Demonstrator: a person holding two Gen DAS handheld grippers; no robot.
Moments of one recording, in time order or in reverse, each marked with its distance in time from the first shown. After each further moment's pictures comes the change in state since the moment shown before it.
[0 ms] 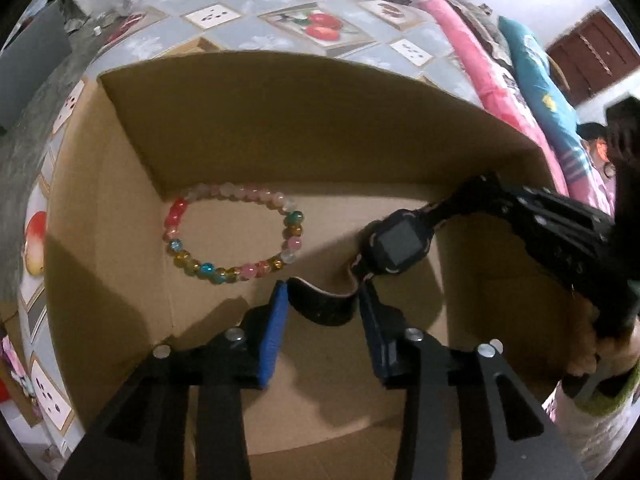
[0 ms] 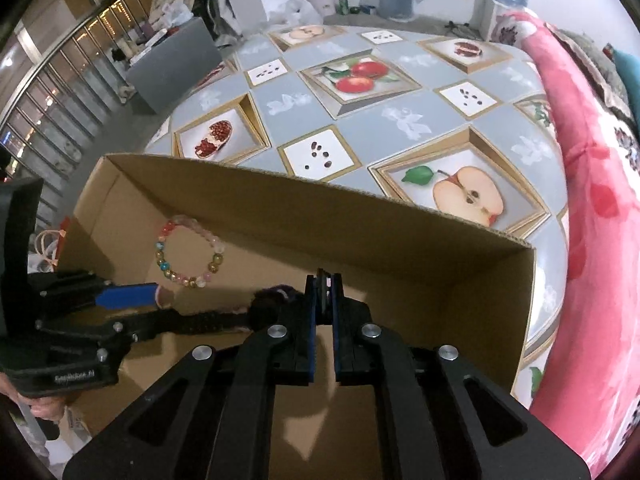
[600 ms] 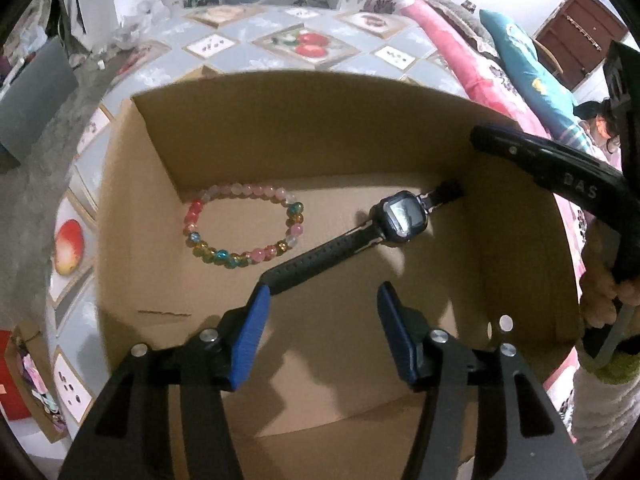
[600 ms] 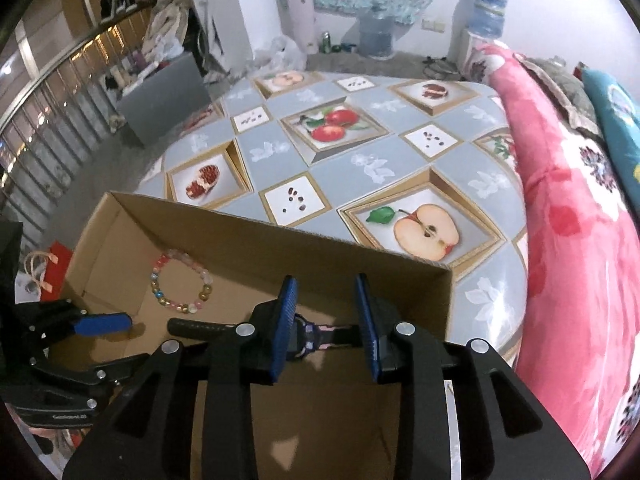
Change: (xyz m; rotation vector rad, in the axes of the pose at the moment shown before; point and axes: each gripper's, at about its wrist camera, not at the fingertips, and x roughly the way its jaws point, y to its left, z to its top) left arm -0.027 -0.014 -0.026 0.080 -0.090 0.081; right arm -0.038 -0.011 -0.005 0.021 -0.158 -0.068
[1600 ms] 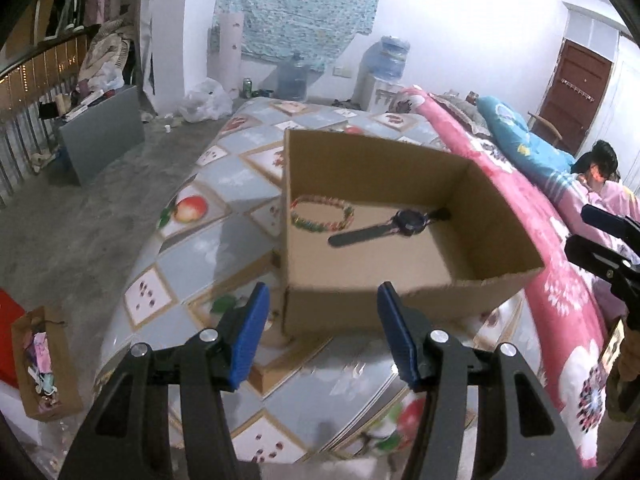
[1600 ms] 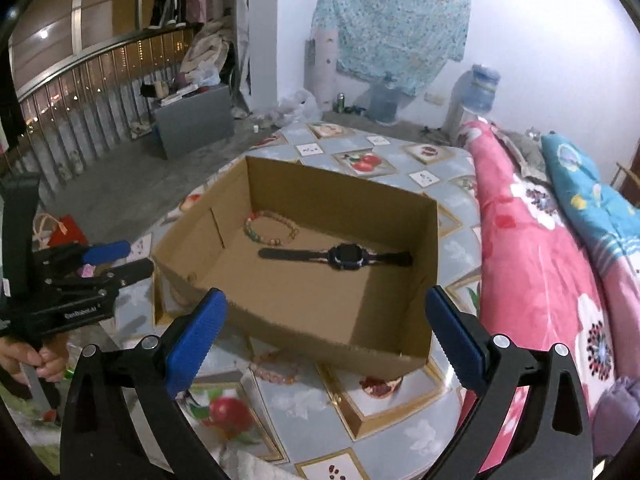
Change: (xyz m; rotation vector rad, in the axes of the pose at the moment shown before) left arm -0.117 0.013 -0.164 -0.066 -0.410 0.116; right arm -0.157 0.094 -0.138 -0.148 -0.235 -0.081
